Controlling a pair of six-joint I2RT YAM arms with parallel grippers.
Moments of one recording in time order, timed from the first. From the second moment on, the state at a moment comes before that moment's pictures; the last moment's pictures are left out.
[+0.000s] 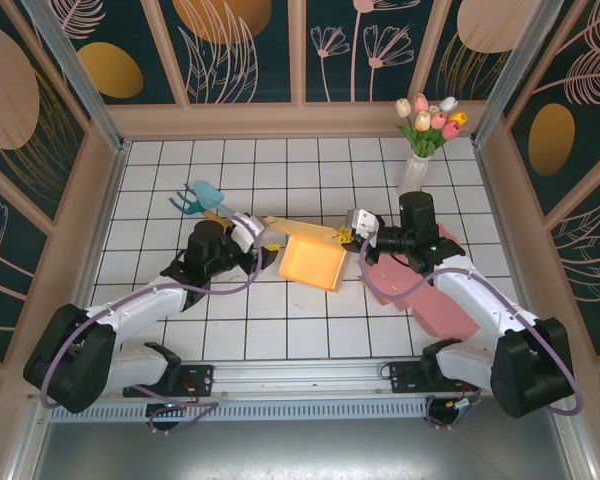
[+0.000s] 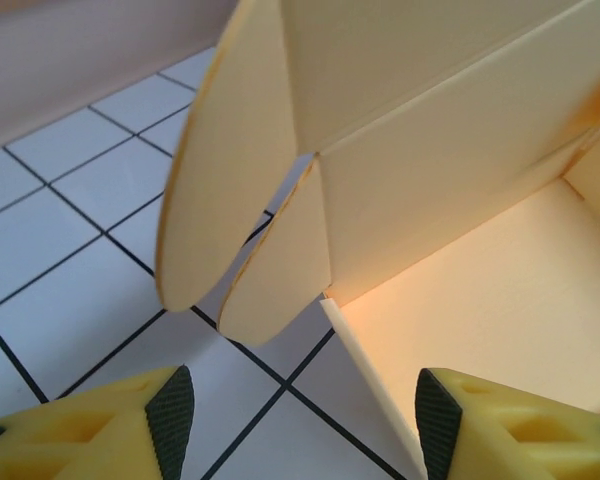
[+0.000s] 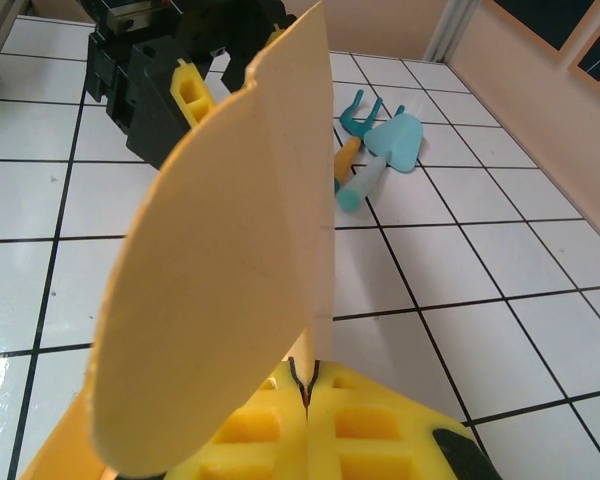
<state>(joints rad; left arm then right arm) -0.52 1.24 0.50 0.36 0.33 0.16 0.36 1.16 0.72 -0.11 -0.84 -0.71</state>
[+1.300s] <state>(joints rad) -0.40 1.35 0.55 0.52 0.65 0.10 0.36 1.16 0.72 -0.11 -0.86 -0.71</state>
